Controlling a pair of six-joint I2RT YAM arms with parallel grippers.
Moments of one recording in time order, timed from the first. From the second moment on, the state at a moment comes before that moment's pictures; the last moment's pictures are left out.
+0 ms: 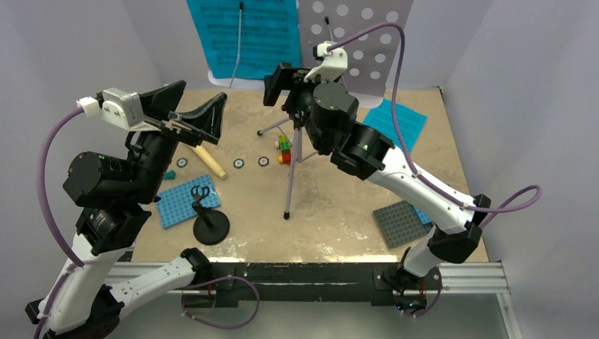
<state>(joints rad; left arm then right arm) -0.73 0.81 1.44 -0.19 -0.30 -0.04 1.03 1.58 1.89 -0.22 0.72 0.37</state>
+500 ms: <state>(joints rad) -0.73 0.81 1.43 -0.18 -0.29 -0.05 1.02 1.61 1.85 -0.07 0.71 0.32</state>
